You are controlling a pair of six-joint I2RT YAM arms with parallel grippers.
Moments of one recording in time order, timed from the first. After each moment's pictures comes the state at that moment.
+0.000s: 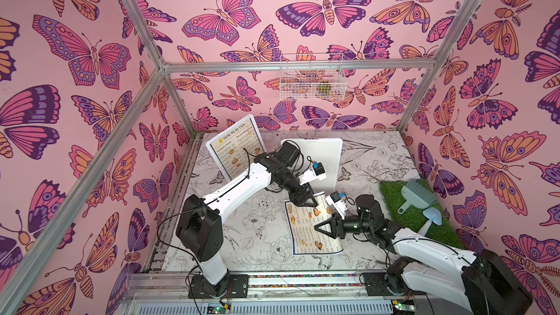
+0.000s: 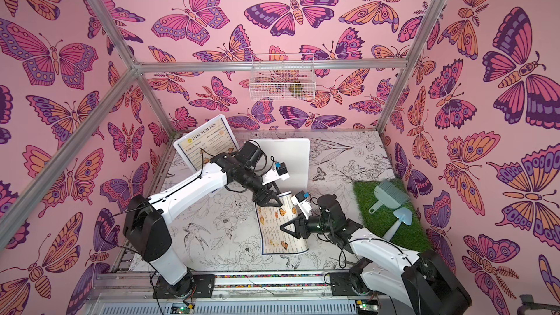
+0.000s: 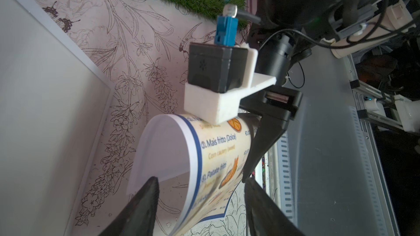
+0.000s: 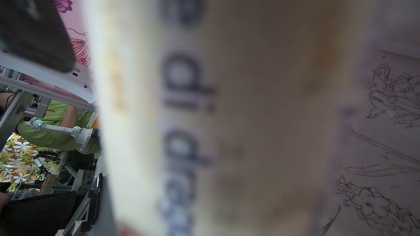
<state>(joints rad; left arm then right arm) -0.67 1.71 1.49 -0.93 0.79 0.48 0.61 1.07 0.32 0.21 -0.76 0.46</state>
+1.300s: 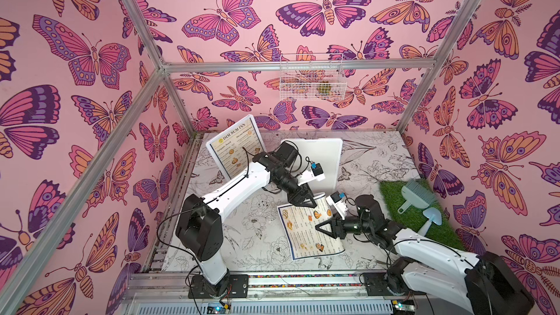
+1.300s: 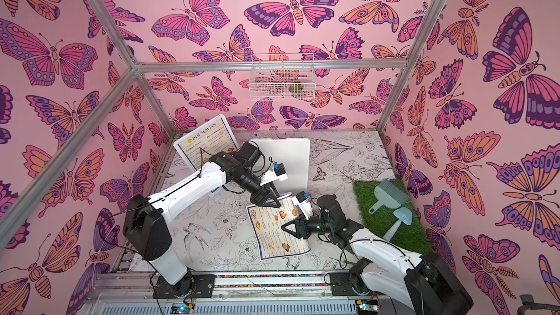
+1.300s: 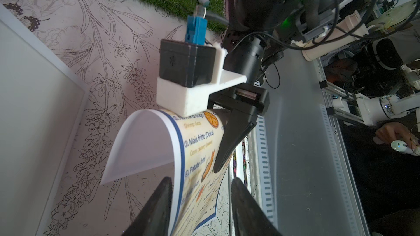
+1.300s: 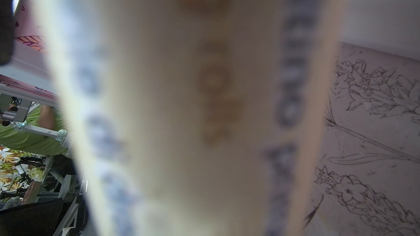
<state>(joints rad) -0.65 1.72 1.49 -0.99 0.88 0.51 0.61 1.05 0.33 0.15 -0.70 0.44</state>
